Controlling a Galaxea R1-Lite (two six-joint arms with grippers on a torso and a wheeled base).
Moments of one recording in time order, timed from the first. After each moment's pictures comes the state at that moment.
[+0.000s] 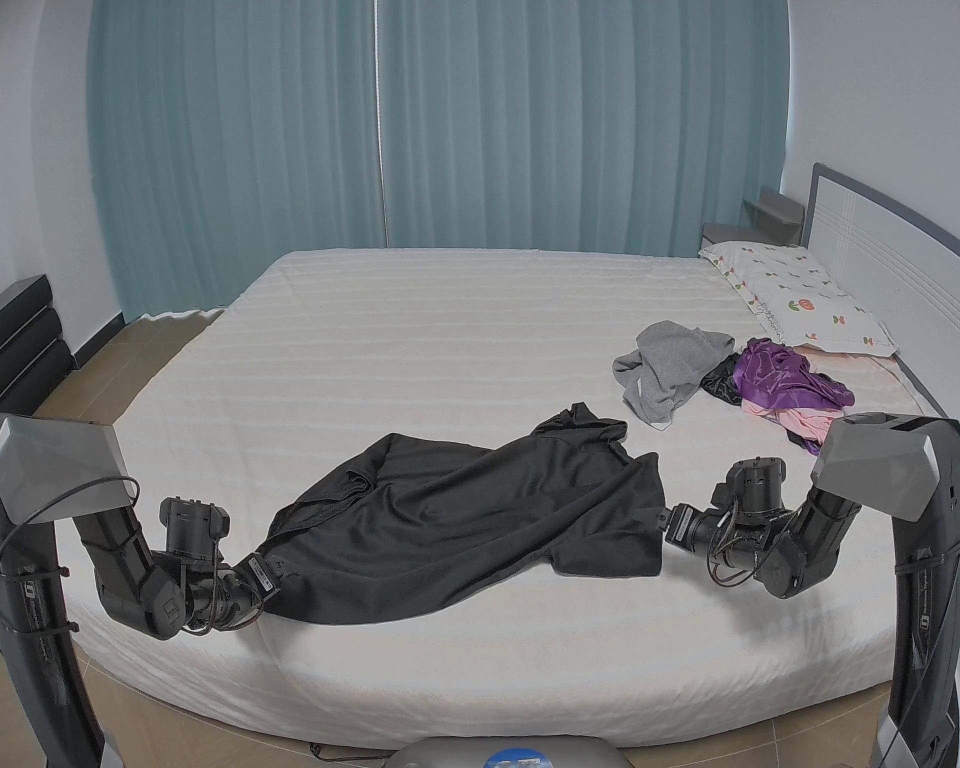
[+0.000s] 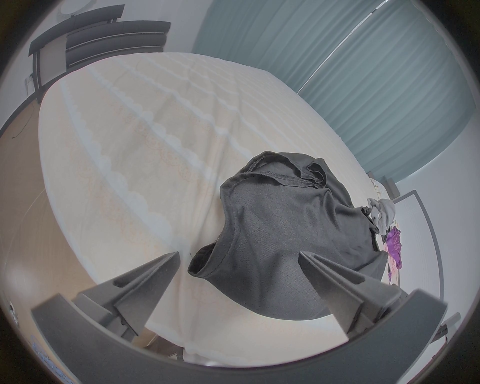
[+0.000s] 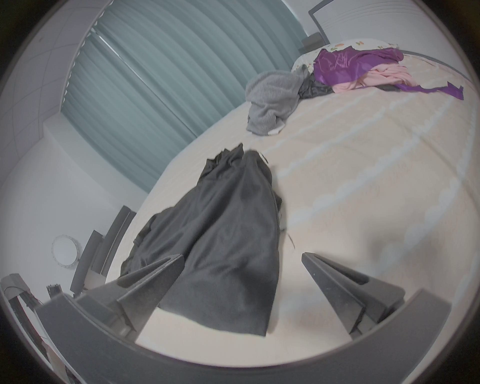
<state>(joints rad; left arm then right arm) -0.05 2.22 -0.49 -0.89 -0.06 -0.73 0.18 2.44 -0.84 -1.03 0.20 0.58</state>
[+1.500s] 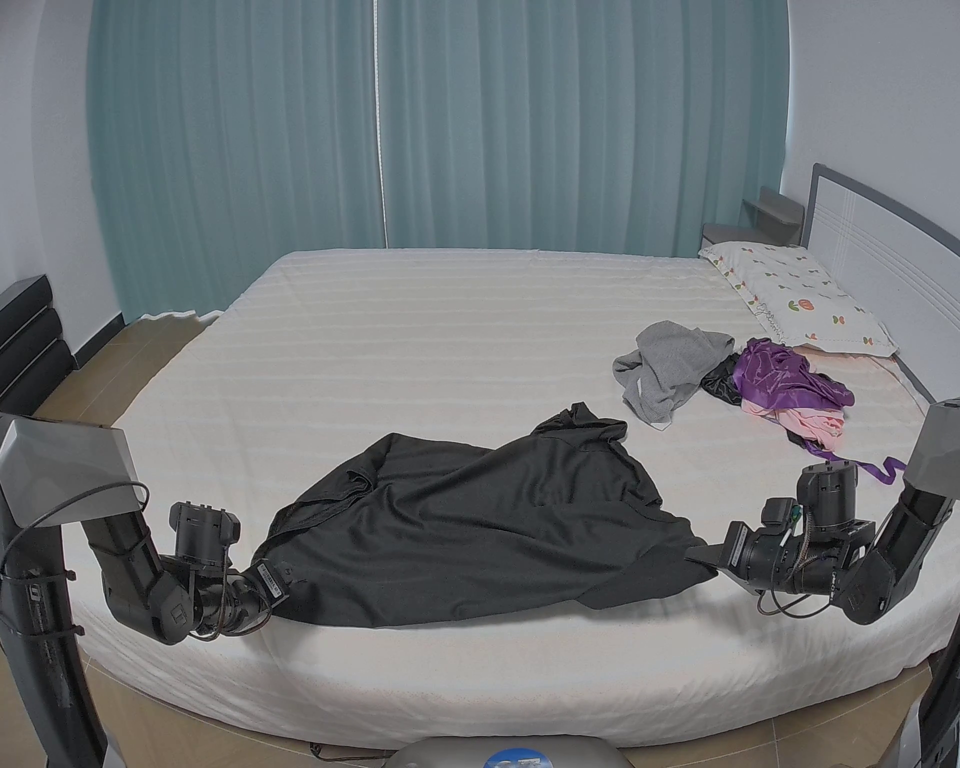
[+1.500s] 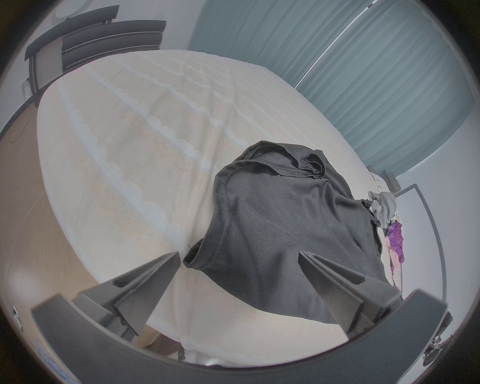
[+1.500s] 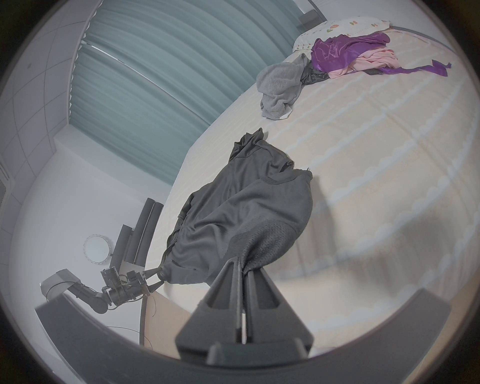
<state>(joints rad) -0.08 2.23 -0.49 -0.88 -0.04 -0.72 0.18 2.06 -0.42 -1.02 0.38 0.66</state>
